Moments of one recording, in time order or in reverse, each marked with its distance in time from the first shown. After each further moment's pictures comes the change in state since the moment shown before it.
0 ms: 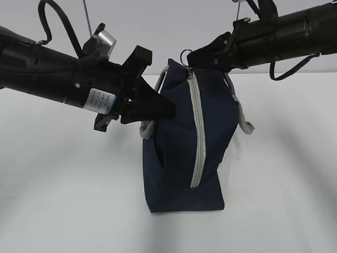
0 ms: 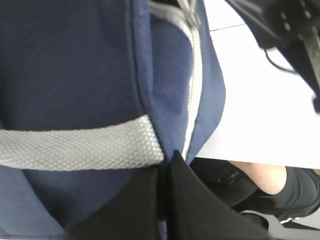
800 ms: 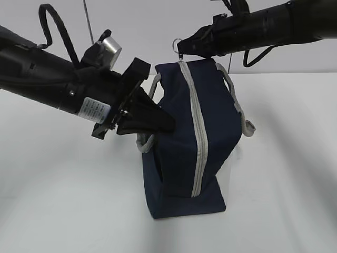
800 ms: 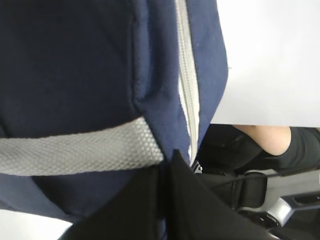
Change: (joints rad) left arm 0.001 0.000 0.000 0.084 0.098 0.003; right arm 0.000 0.302 -0.363 -0.015 -0.060 0.091
